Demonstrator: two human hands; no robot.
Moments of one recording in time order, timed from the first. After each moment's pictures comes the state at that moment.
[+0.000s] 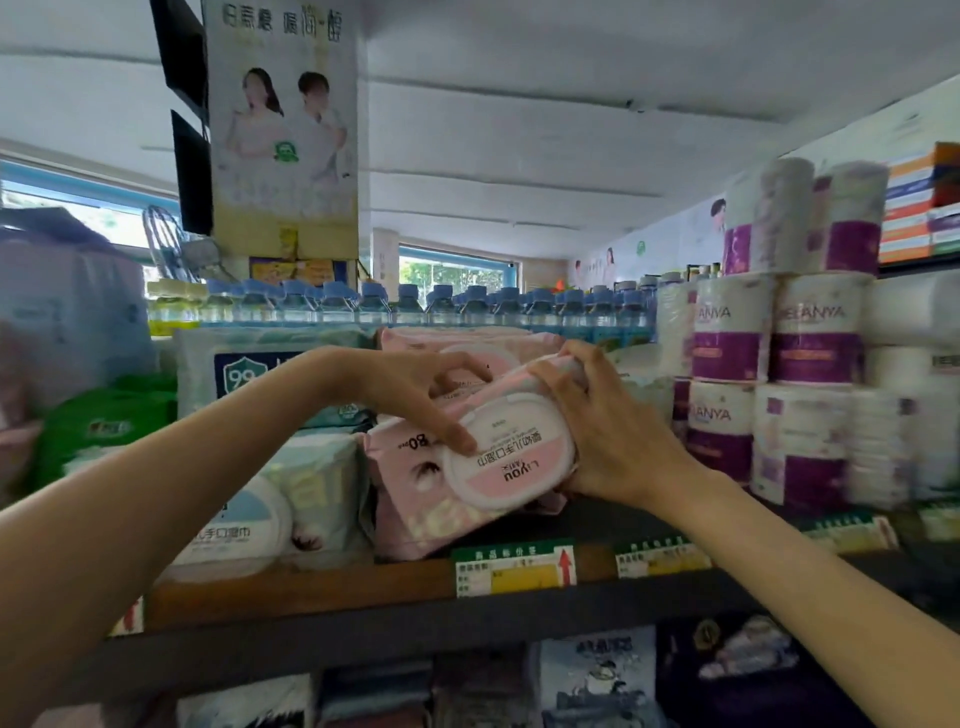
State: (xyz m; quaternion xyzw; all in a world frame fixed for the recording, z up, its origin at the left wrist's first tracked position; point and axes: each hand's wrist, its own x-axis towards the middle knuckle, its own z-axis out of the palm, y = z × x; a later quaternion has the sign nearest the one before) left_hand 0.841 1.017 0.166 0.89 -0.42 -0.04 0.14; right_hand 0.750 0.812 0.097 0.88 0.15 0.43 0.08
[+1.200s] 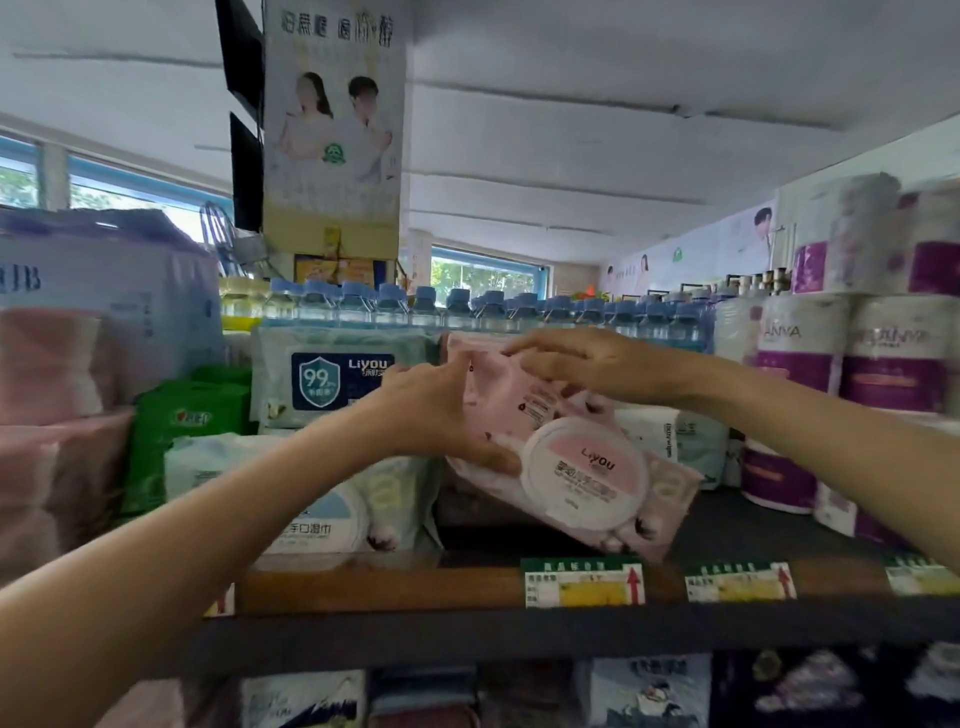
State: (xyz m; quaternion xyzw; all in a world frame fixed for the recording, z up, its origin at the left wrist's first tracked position) left_hand 0.819 1.053 0.140 0.91 -0.34 0.19 0.12; right_hand 0.766 0.869 0.179 0.95 0.23 0.13 -0.19
